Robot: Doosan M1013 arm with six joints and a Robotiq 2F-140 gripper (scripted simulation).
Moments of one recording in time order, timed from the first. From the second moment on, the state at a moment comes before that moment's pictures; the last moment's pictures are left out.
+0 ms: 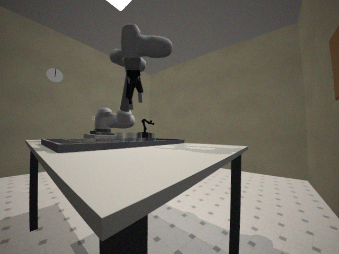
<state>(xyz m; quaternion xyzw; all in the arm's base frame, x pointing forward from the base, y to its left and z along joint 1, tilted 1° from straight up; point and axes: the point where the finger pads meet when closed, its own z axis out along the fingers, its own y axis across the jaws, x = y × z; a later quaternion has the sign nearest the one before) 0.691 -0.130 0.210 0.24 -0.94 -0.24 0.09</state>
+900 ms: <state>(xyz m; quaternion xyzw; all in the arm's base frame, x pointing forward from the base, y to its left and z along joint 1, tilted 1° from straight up) 0.606 -0.062 0.200 0.10 -0.99 -0.11 0.03</state>
